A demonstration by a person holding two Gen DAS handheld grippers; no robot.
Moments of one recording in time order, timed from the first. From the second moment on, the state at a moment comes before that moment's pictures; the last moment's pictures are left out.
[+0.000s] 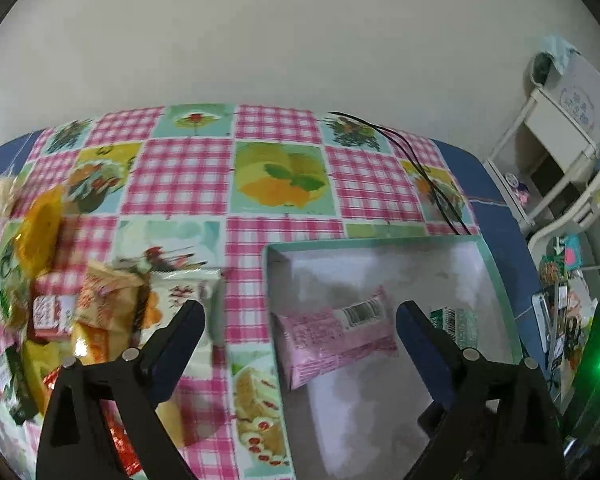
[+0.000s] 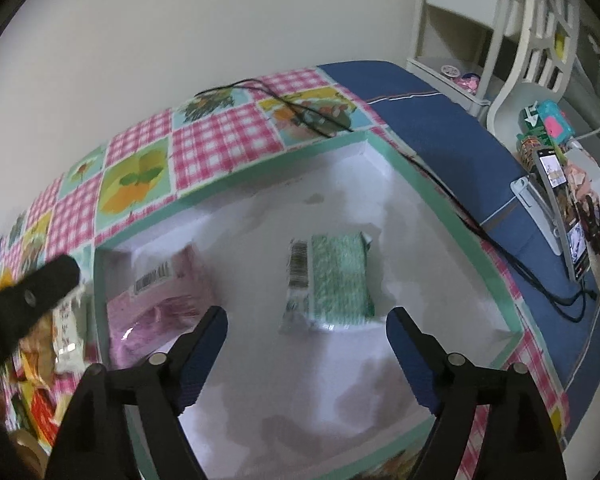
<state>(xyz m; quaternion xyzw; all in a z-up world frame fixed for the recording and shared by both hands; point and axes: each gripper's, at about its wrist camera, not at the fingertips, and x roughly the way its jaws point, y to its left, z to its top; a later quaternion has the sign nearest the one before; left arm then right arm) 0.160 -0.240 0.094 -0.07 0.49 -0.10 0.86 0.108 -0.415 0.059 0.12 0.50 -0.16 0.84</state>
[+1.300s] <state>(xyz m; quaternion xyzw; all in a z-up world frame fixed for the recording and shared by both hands) 0.069 -0.070 0.092 -0.04 0.51 0.11 0.85 0.039 -0.286 0.073 0.09 0.53 -0.03 0.84</state>
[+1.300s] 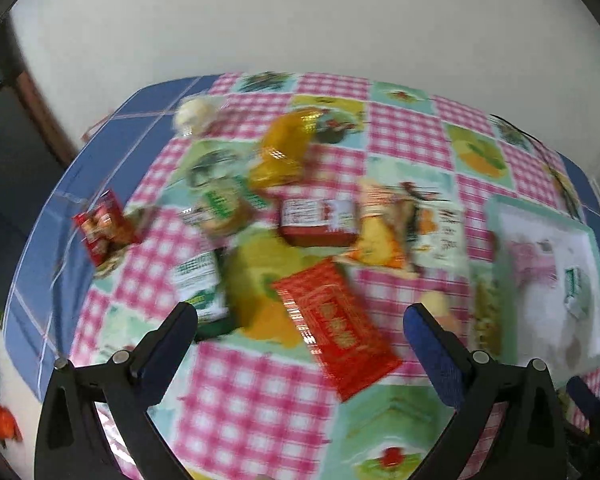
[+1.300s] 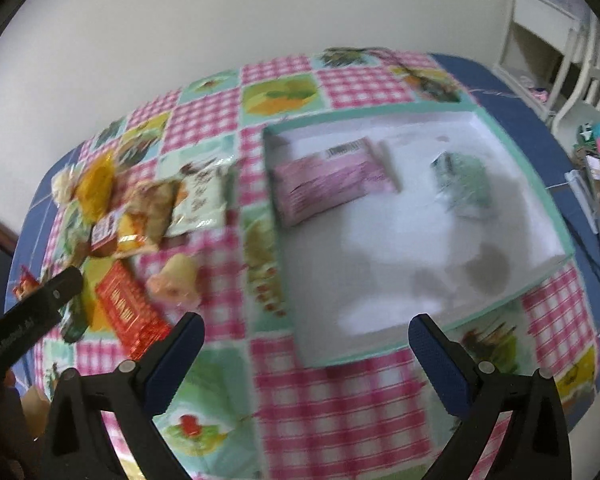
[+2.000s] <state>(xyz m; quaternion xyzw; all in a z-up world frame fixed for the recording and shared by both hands) 0.055 0.013 0.068 -0.09 0.54 0.18 0.82 0.041 -0.166 0.044 0.01 0.59 0.06 0.81</state>
